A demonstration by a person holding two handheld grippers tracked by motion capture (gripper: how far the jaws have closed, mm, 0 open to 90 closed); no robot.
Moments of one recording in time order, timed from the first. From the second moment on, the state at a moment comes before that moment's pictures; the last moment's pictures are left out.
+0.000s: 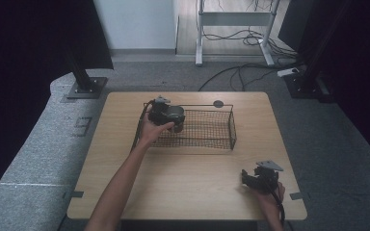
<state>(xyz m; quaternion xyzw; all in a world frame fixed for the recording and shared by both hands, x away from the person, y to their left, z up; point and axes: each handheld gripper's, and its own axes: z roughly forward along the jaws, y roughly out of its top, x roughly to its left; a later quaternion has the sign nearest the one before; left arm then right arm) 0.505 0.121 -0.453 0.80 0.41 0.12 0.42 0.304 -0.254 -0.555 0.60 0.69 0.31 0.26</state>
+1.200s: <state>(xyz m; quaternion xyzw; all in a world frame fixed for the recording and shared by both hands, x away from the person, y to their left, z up) 0.513 0.111 -0.476 0.83 0.40 0.11 0.37 0.304 -0.255 -0.555 0.60 0.69 0.31 0.26</state>
